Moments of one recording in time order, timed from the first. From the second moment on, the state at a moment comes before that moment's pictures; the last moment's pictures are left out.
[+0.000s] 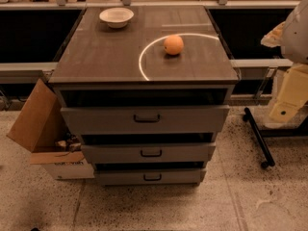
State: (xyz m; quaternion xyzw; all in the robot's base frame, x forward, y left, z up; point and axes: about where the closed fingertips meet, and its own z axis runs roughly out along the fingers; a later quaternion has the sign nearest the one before) arm 0.438 -0.217 0.976 -0.60 0.78 -0.03 0.16
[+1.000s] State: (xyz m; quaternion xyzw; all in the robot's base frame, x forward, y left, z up) arm 0.448 -0.171 0.880 -0.64 0.74 0.06 0.21
